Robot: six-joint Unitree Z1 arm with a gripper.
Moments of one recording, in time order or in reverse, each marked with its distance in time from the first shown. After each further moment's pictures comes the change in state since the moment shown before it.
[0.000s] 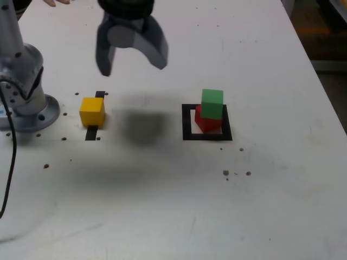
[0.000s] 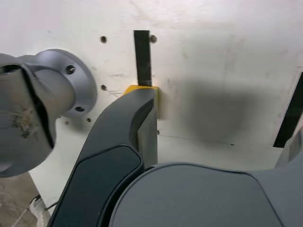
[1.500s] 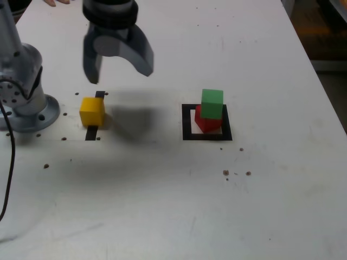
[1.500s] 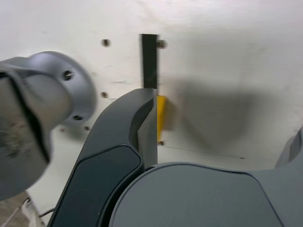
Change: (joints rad) arm 0.040 -0.033 0.146 -0.132 -0.014 0.015
